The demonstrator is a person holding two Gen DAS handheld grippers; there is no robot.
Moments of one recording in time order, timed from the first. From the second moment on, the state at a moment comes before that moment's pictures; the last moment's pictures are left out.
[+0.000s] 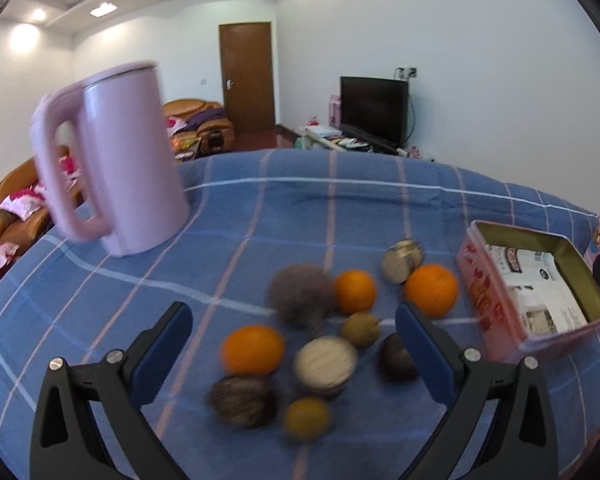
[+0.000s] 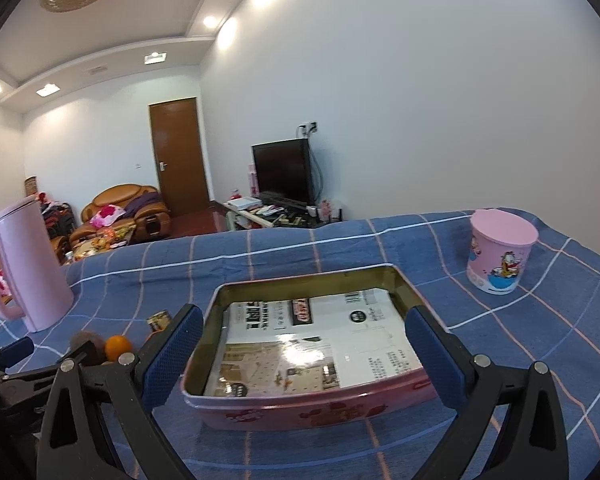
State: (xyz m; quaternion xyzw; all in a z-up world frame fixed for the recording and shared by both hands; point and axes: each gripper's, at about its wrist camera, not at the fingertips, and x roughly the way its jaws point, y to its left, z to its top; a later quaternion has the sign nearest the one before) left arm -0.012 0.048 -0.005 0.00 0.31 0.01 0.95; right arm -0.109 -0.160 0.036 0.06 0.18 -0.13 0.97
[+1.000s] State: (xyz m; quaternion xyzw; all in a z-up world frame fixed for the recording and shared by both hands) left arm -0.040 0.125 -0.026 0.02 0.39 -0.02 0.92; right arm -0.012 -0.032 -0.024 0.00 0.43 0.10 0.90
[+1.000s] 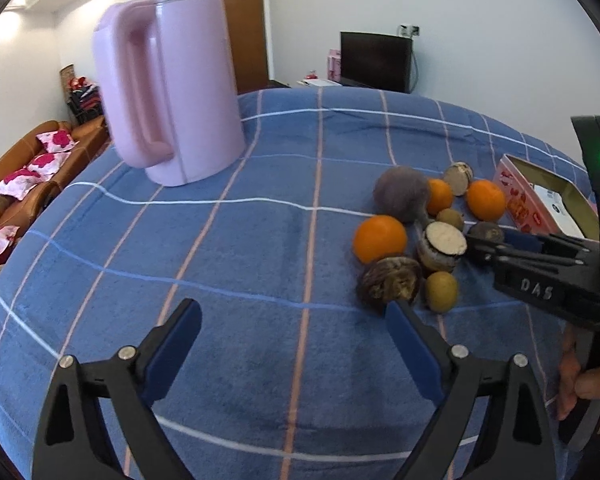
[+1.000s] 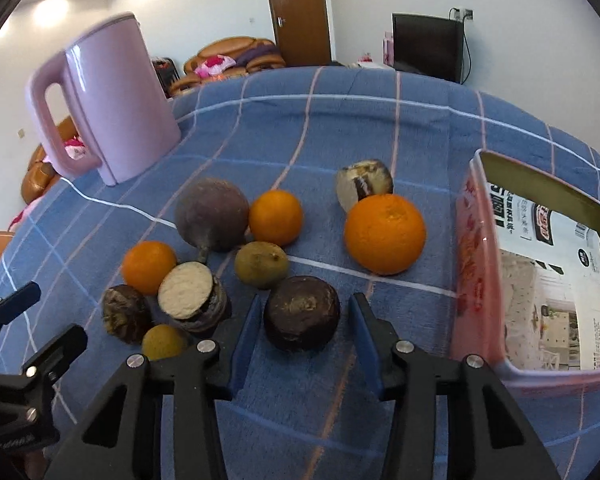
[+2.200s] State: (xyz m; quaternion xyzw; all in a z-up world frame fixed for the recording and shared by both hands) left arm -0.041 0.100 0.012 -0.05 0.31 -0.05 0.95; right arm -0.058 -0.079 0.027 0.08 0.27 0.10 0.95
